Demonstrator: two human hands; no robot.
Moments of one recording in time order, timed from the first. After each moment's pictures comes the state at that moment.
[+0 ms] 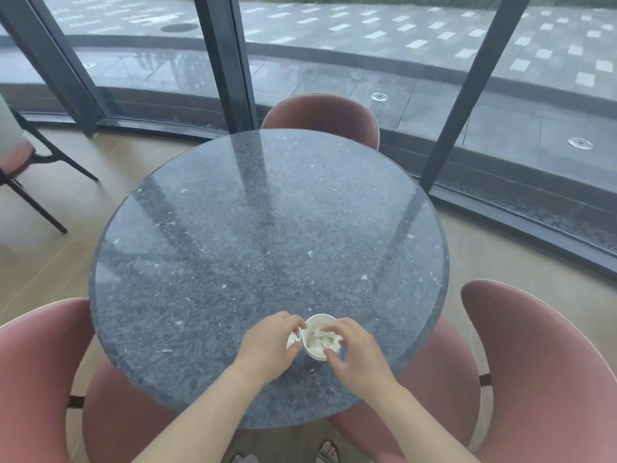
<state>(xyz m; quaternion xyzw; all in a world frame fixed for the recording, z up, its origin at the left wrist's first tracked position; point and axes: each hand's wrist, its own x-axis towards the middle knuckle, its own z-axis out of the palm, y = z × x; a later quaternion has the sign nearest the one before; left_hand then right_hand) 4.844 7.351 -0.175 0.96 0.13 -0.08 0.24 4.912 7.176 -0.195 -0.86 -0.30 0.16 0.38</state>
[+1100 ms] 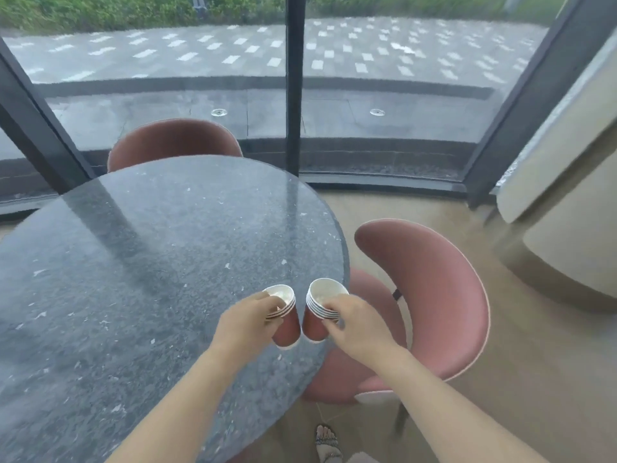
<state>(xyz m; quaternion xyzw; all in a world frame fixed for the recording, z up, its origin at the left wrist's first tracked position) 4.865 7.349 -0.126 0.96 -0.12 -0.04 0.23 4.844 7.137 -0.132 -0.95 -0.11 -0.01 0.28</state>
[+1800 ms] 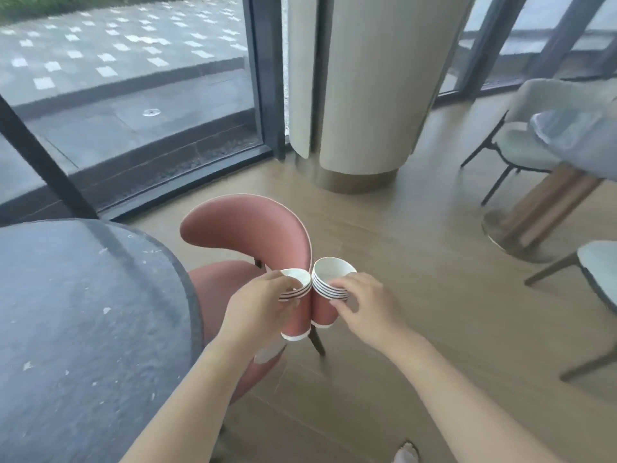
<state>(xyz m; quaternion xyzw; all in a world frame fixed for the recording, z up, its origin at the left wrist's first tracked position) 4.756 7.141 -0.075 0.83 -0.49 -0.07 0.26 4.607 7.013 -0.087 -0.91 0.27 -0.18 0.25</state>
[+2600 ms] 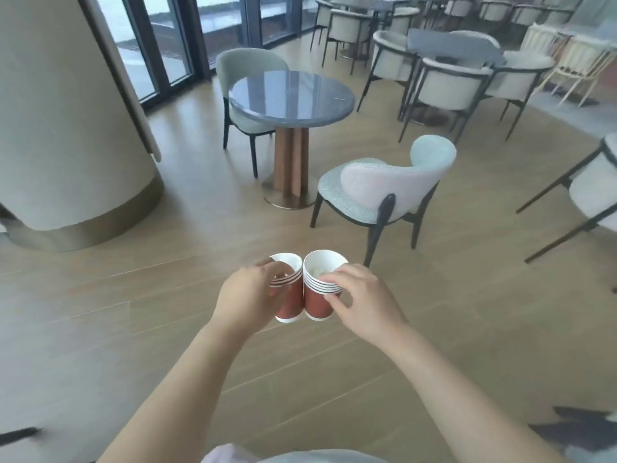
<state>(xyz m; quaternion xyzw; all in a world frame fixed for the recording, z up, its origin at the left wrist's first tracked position) 4.337 6.755 -0.072 0.58 -0.76 -0.17 0.22 4.139 6.778 -0.083 -0.76 0.57 -0.27 0.14</state>
